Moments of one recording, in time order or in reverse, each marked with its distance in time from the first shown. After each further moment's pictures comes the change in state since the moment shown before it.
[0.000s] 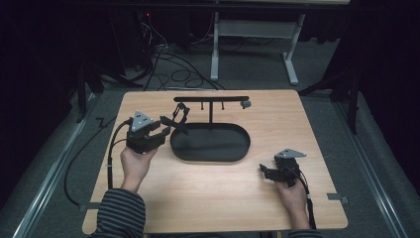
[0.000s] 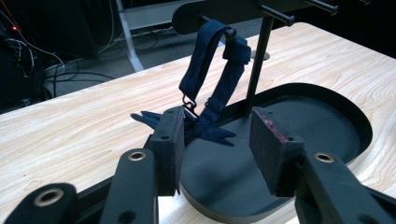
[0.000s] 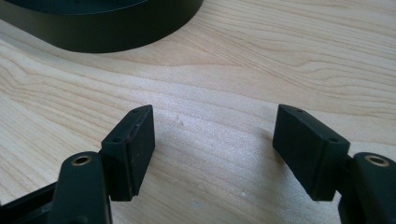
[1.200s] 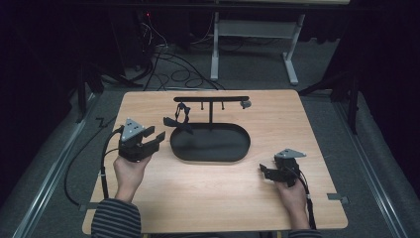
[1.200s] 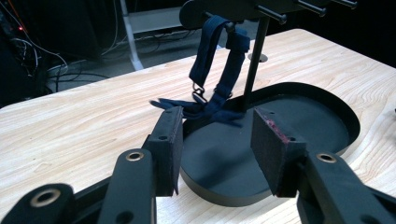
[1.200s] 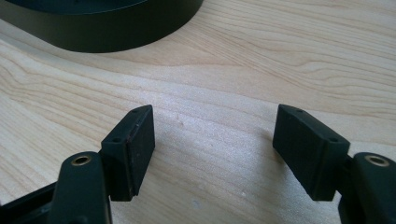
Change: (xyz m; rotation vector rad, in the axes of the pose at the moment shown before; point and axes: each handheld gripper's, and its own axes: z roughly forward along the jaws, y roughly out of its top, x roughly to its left) left arm 0.000 -0.015 -0.025 -0.028 0.005 -0.029; right arm 0.000 0.000 0.000 0.000 -0.002 -0.003
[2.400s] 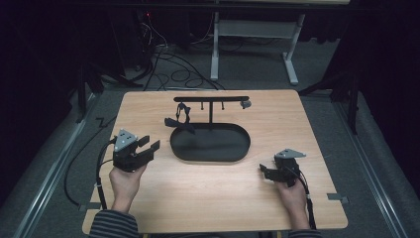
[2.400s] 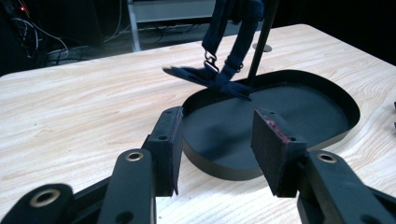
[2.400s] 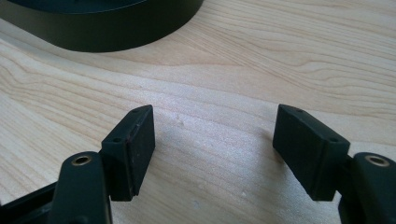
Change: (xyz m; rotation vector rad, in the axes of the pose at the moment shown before) left arm 0.005 -0.030 -0.011 0.014 0.007 -0.066; right arm 0.000 0.000 0.000 0.001 -0.002 -0.004
